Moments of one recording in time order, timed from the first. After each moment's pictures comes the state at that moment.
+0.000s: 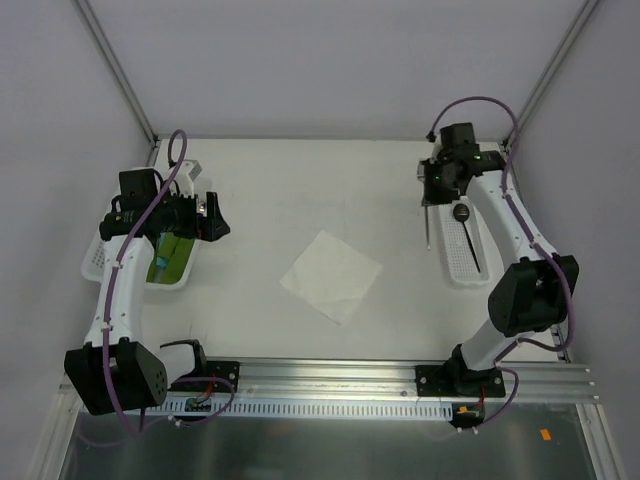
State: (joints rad) left arm 0.16 1.16 1.10 -0.78 0.57 0.16; right arm 0.15 1.65 1.56 -0.93 -0.01 0.09
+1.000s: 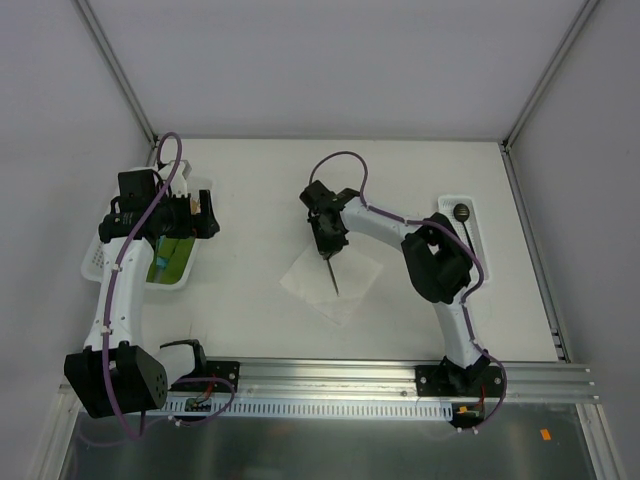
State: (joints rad) left arm 0.16 1.14 1.10 -0.78 0.37 0.09; right arm 0.78 2.14 1.67 -0.81 0.07 0.44
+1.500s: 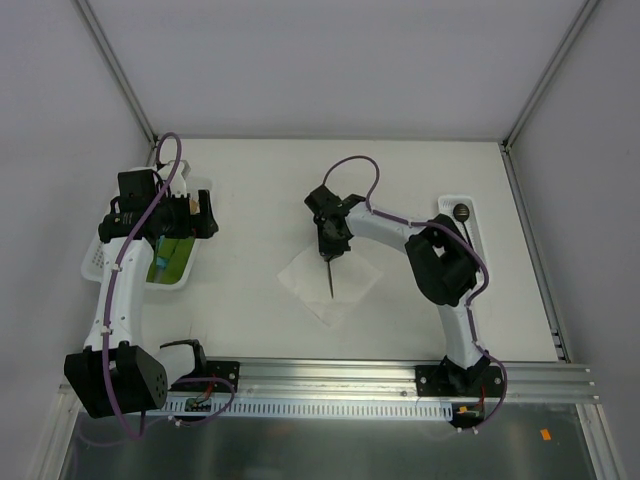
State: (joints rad) left arm 0.16 1.14 1.10 -0.78 0.35 0.09; right arm 0.77 2.10 1.57 -0.72 0.10 0.62
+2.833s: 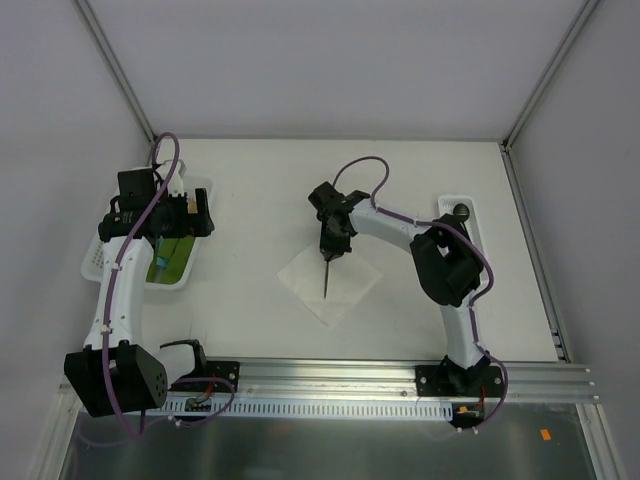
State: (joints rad) left arm 0.16 1.15 1.10 -0.78 0.27 0.05; right arm 0.76 2.07 1.57 -0.76 0.07 0.78
